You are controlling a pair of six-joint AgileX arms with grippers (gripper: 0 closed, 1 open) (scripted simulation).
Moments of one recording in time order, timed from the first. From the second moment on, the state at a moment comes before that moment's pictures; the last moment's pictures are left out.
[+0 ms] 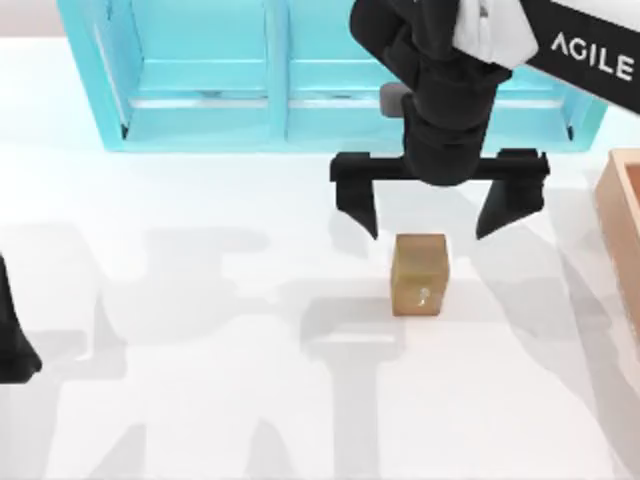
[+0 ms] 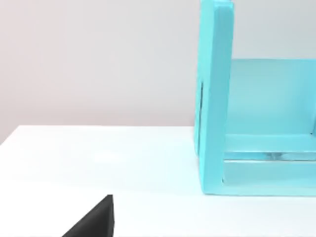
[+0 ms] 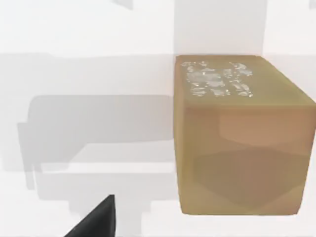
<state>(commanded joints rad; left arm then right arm) 0.00 0.00 0.00 0.00 0.00 0.00 0.58 2.18 1.94 -1.33 0.00 0.60</state>
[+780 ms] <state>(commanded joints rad) 0.00 0.00 0.00 0.00 0.00 0.00 -0.01 2.06 1.86 -1.37 0.00 0.01</state>
